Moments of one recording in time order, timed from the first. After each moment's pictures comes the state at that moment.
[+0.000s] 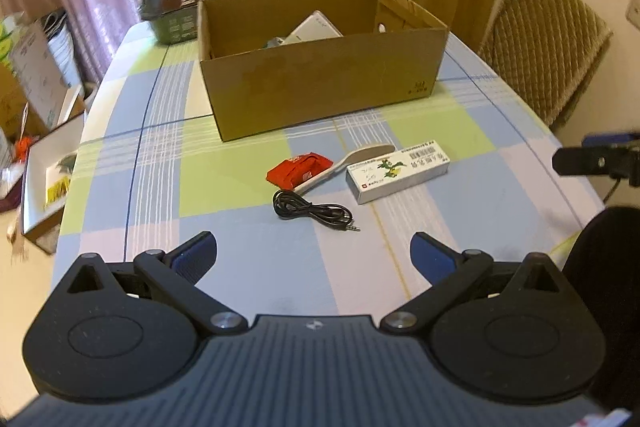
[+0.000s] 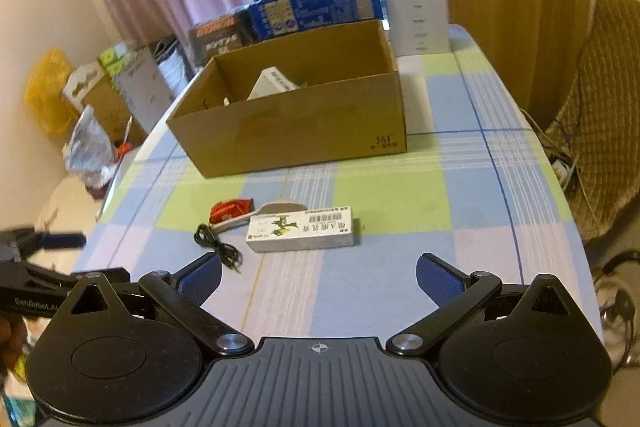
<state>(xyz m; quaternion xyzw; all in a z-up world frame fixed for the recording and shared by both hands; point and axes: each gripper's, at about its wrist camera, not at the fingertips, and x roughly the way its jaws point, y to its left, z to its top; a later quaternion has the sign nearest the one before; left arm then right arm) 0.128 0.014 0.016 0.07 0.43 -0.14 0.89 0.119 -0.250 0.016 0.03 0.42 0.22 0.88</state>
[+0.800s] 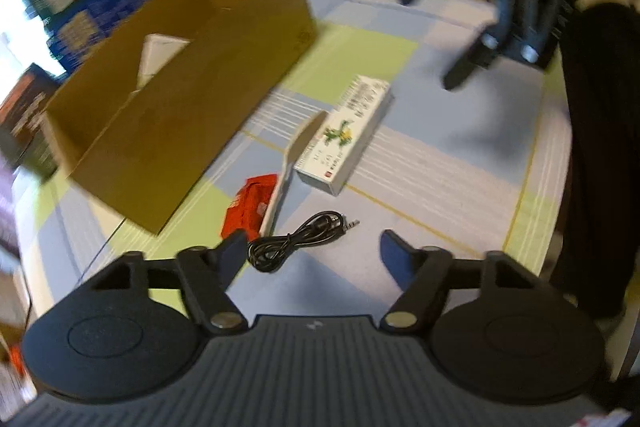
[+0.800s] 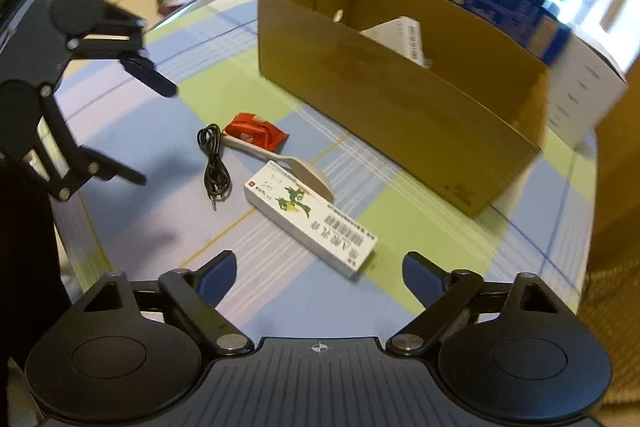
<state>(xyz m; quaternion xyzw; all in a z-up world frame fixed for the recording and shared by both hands) 0.184 -0.012 -0.041 0.33 0.38 -0.36 0.79 0.178 -0.179 -0.033 -0.27 0.41 0.38 0.78</state>
